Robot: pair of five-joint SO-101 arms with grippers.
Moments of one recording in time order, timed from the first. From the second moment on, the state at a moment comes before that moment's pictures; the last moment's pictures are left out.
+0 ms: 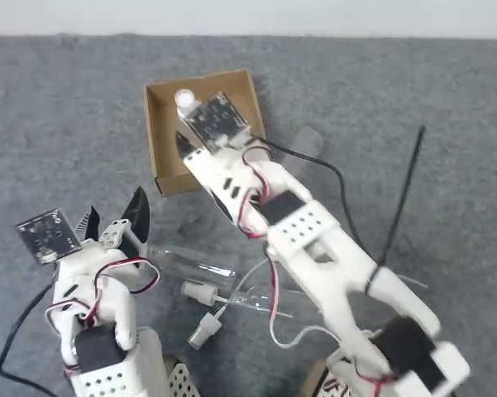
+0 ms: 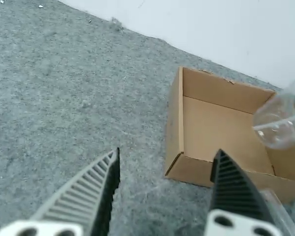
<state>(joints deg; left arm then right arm) -21.6 -103.3 85.9 57.2 17.1 -40.5 -9.6 28.8 8.7 9.0</state>
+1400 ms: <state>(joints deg) -21.6 -103.3 85.9 57.2 17.0 -40.5 59.0 -41.1 8.7 5.1</state>
